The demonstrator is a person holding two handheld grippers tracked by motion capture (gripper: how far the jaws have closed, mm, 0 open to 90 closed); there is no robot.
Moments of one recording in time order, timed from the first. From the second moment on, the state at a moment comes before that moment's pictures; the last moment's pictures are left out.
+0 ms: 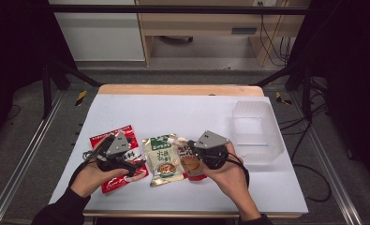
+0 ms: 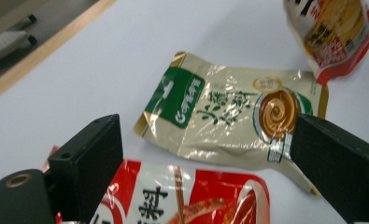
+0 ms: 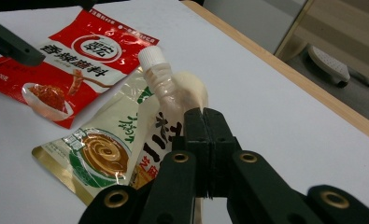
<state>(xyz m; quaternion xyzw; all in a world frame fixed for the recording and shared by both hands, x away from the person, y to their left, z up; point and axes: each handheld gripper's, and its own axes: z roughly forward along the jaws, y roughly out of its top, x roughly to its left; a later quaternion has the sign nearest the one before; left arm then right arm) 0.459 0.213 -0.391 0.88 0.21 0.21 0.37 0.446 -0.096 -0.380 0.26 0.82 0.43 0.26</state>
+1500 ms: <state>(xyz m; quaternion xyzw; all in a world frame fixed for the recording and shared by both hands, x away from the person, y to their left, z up) 0.497 0.186 -0.340 0.91 0.13 0.12 0.38 0.452 -0.049 -0.352 0.17 0.82 0.50 0.22</state>
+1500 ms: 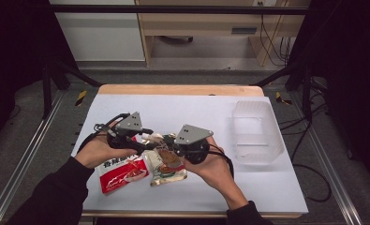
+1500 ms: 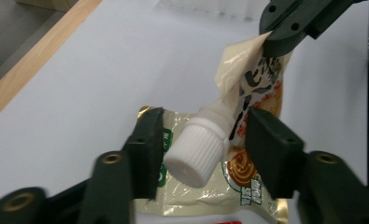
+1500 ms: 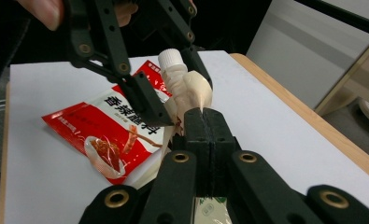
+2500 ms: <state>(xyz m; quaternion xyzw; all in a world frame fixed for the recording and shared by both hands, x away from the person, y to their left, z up) 0.489 0.169 -0.304 0.93 0.11 0.13 0.33 0.464 -0.056 -0.354 0.18 0.82 0.51 0.19</state>
